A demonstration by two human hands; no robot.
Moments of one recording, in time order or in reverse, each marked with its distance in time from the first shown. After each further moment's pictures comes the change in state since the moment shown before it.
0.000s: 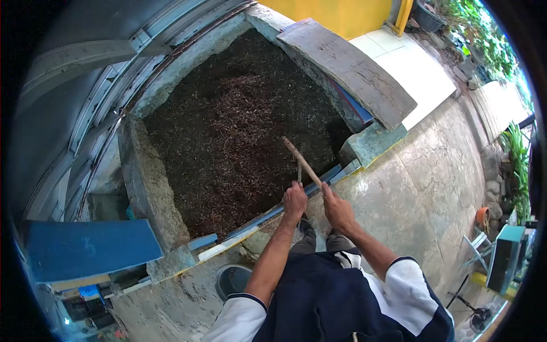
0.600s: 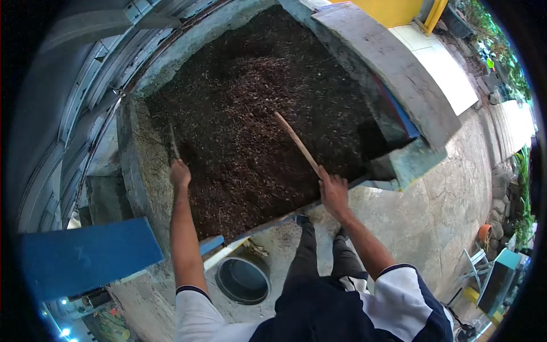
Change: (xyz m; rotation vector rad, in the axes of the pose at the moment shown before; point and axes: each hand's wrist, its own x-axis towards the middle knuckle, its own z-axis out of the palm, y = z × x) left_hand 0.172 -0.296 -0.298 0.334 0.311 -0.519; right_hand 0.119 -0.019 0.086 -0.077 0.373 -0.310
